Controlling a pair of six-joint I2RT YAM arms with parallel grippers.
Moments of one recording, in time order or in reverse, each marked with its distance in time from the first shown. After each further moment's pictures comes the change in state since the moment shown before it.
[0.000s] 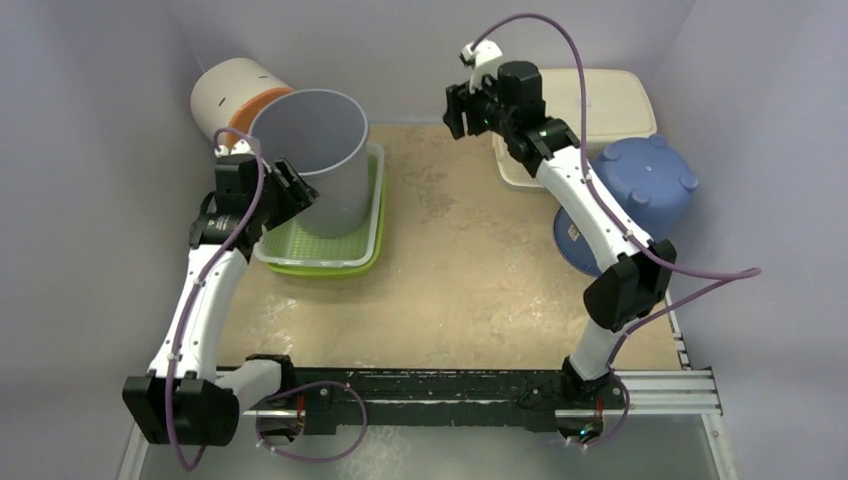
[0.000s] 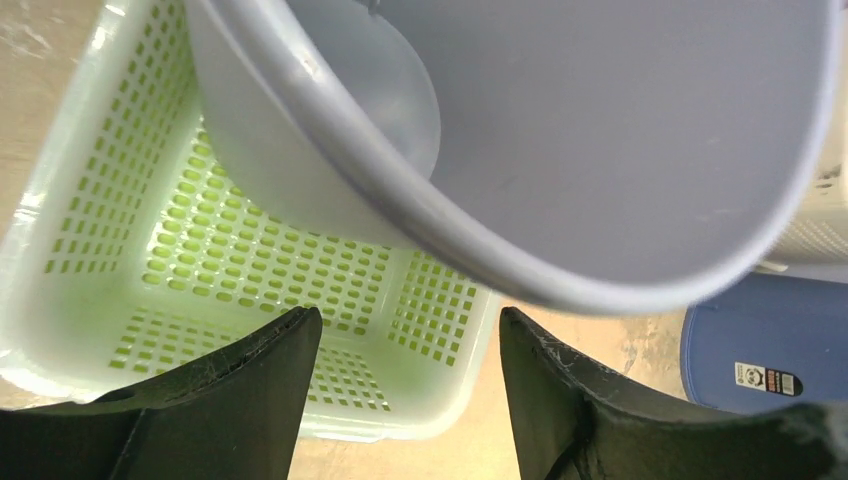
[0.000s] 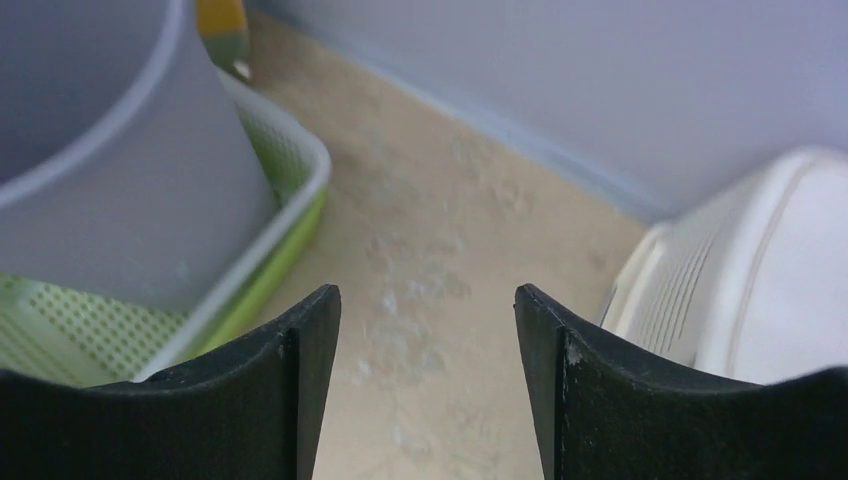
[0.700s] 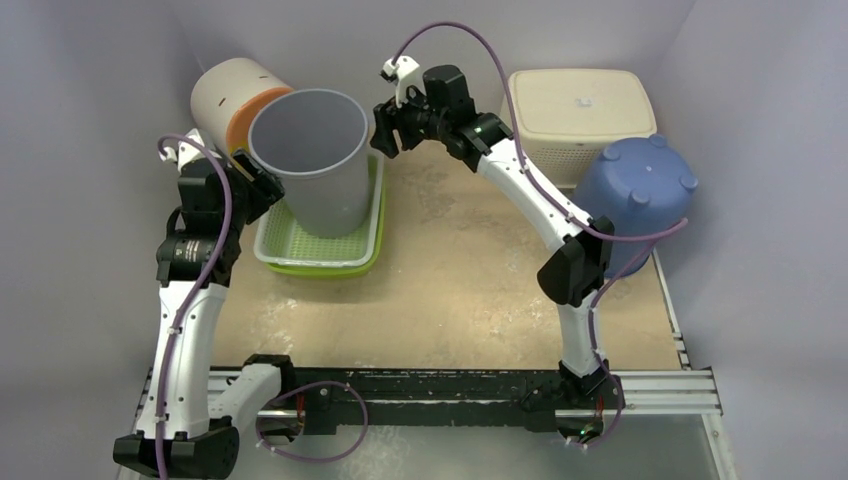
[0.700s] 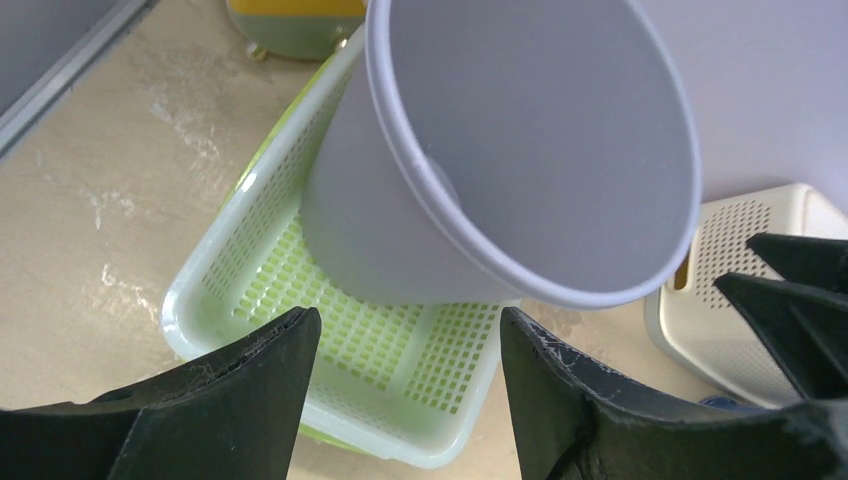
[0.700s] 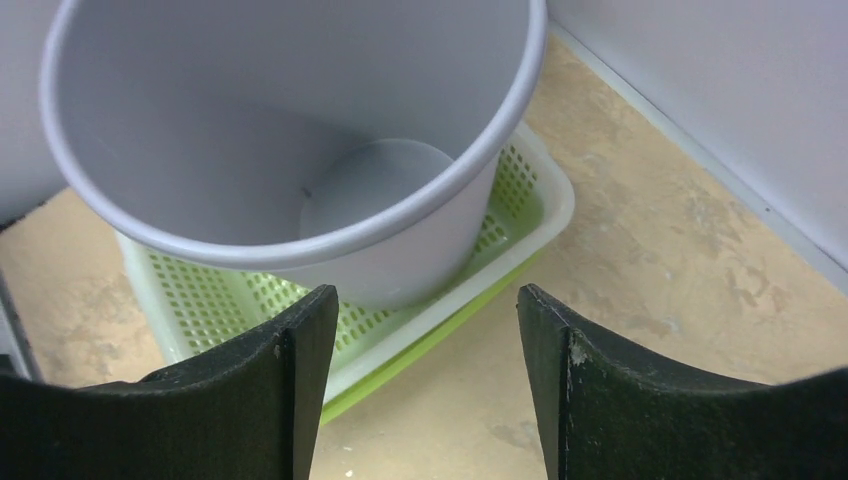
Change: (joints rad) left arm 0.003 -0.195 0.119 -0.136 -0.272 -0.038; right arm 0.206 0.314 0.427 -0.132 -0.198 0.013
